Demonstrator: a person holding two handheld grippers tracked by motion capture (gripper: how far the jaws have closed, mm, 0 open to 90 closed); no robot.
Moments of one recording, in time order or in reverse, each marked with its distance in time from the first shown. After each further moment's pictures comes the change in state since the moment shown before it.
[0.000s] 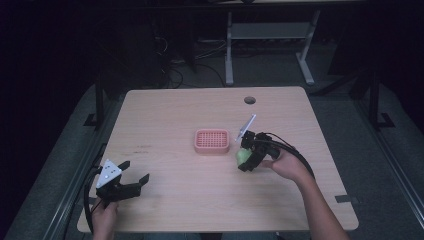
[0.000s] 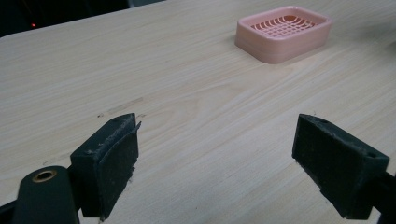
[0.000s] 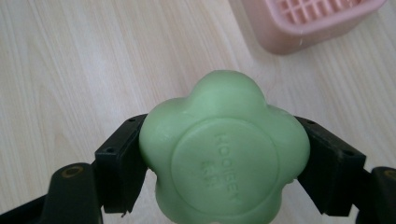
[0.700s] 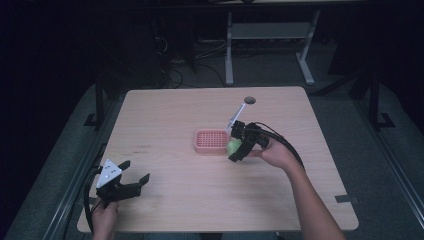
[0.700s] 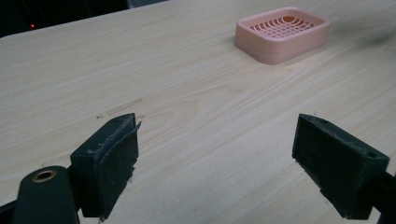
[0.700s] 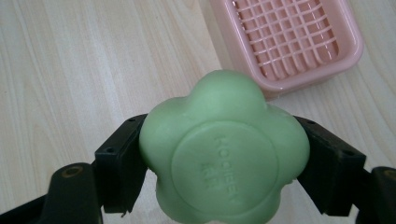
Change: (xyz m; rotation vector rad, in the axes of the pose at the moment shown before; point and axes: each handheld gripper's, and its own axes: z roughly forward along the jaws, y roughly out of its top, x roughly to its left) left arm 0.000 0.000 0.000 -0.005 -0.003 -0.001; right arm -0.015 0.035 0.003 -0.003 0.018 -0.010
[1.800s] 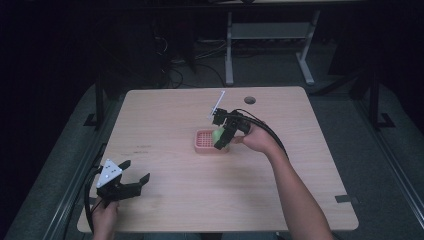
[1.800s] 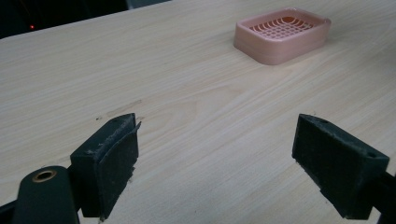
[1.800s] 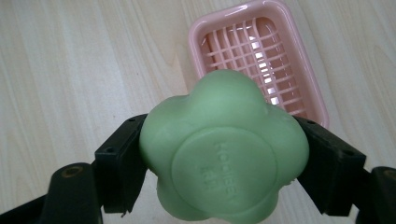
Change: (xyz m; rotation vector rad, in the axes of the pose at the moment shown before) left arm 0.000 0.001 0.001 0.003 -0.001 0.007; right arm -0.017 0.058 0.010 0.025 -0.009 -0.024
